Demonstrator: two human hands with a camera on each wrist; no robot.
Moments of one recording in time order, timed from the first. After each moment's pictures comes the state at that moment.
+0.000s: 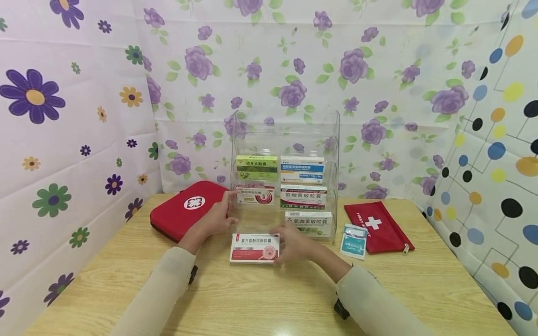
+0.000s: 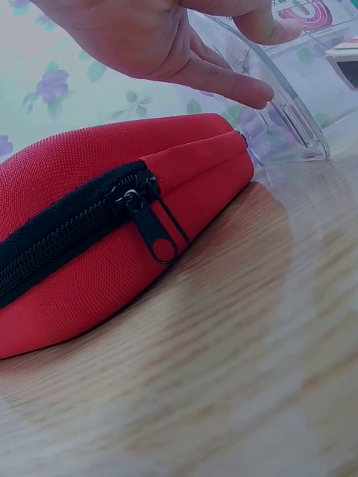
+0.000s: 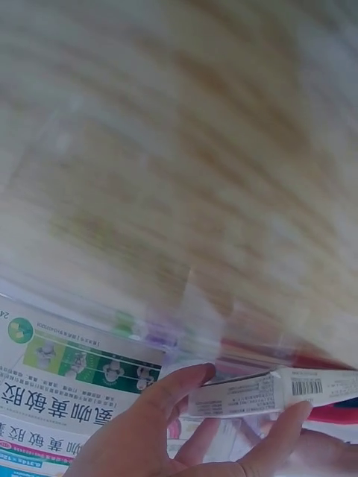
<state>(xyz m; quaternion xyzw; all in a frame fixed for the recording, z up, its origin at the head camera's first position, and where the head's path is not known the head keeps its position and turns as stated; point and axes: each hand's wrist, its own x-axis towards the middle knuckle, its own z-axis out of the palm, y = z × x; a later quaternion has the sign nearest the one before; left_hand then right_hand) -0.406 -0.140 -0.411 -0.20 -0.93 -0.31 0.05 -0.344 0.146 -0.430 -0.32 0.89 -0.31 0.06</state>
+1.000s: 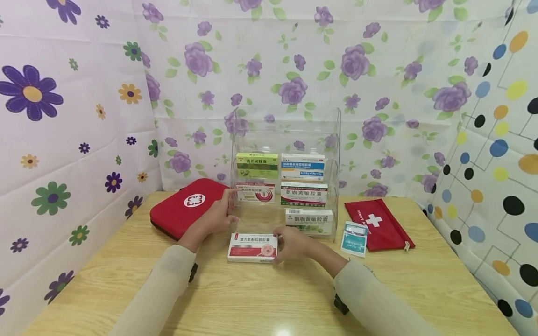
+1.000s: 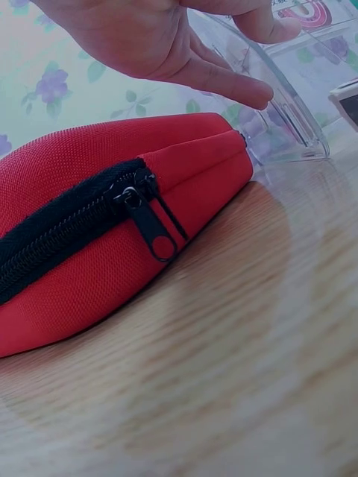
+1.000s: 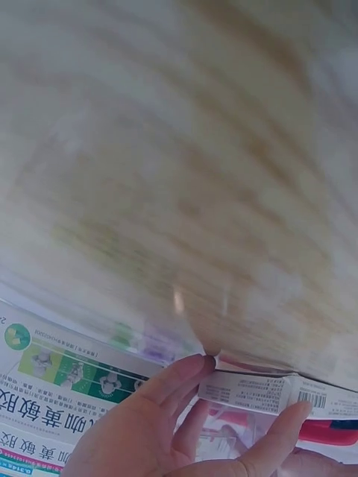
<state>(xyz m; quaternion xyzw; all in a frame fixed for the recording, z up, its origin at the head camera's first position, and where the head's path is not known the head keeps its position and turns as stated) -0.408 -0.141 -0.413 -0.21 -0.92 -0.31 0.05 -0.351 0.141 -0.436 -0.28 0.89 -0.33 0.12</state>
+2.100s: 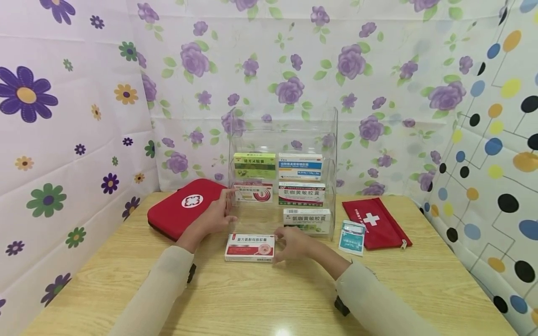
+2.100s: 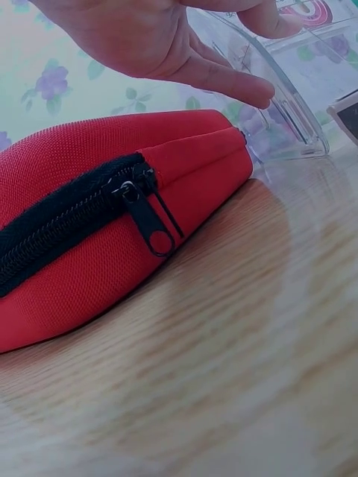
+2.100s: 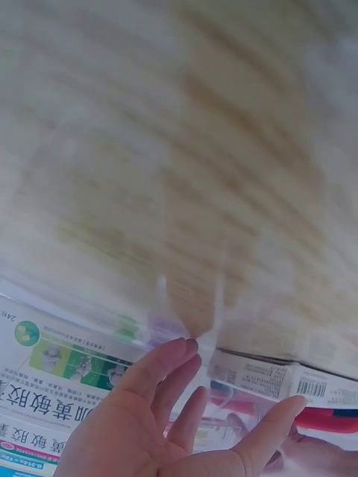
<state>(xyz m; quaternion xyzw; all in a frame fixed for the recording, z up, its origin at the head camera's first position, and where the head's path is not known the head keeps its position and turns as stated) -0.408 -0.142 -0.412 -0.21 -0.92 -0.32 0.04 -0.344 0.151 -0.432 -0.29 0.91 -0.29 0.09</state>
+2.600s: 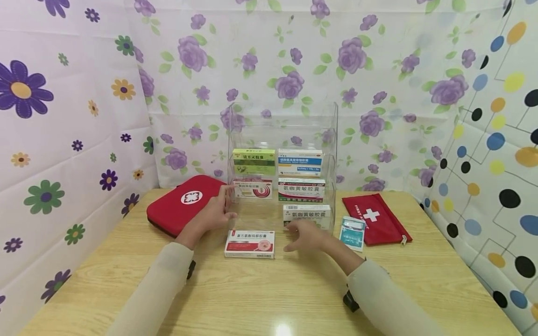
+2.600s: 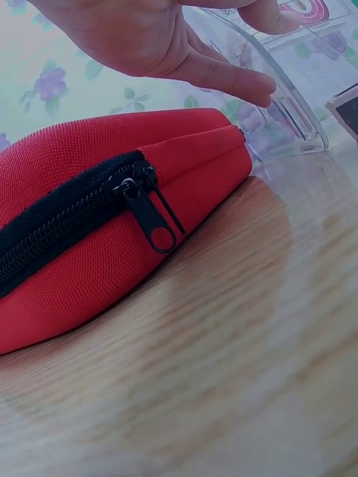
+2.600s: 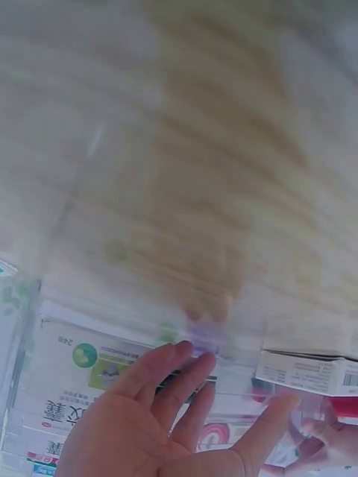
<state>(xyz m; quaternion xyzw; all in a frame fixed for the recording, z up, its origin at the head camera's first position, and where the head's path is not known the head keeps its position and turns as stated) -0.413 -0.145 -0.418 -0.23 -0.92 -0.31 0.06 -0.352 0.180 -0.433 -0.24 0.93 -0.26 0.06</state>
